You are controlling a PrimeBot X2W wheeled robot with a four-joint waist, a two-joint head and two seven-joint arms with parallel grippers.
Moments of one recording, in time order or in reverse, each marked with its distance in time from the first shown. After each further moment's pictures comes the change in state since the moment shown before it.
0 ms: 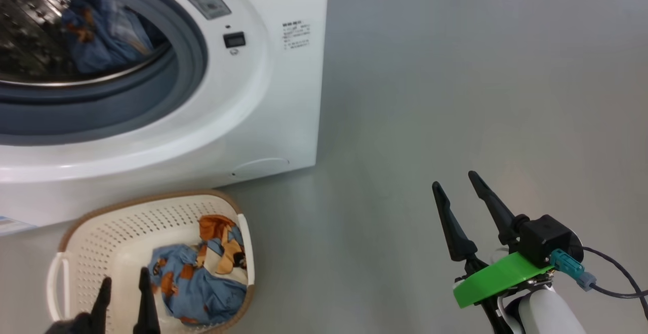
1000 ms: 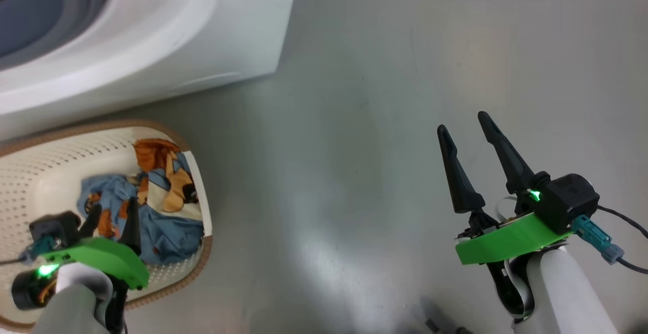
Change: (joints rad) left arm -0.538 0.164 -0.234 0.624 -0.169 -0.060 0.009; right arm -0.100 0.001 -0.002 -0.125 0.008 0.000 0.000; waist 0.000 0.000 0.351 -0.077
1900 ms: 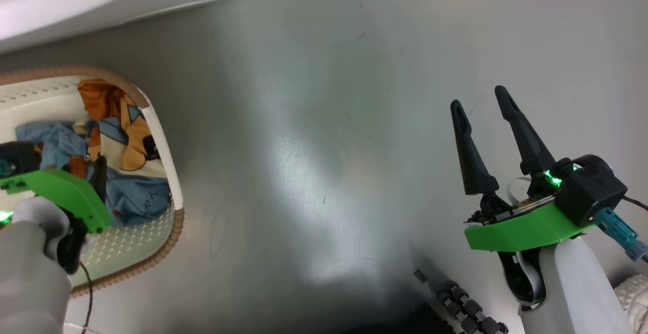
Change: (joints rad) left arm -0.267 0.117 -0.216 0.137 -0.235 0.000 0.282; right arm -0.019 0.001 -0.021 -0.086 0.002 0.000 0.000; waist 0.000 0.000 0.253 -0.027
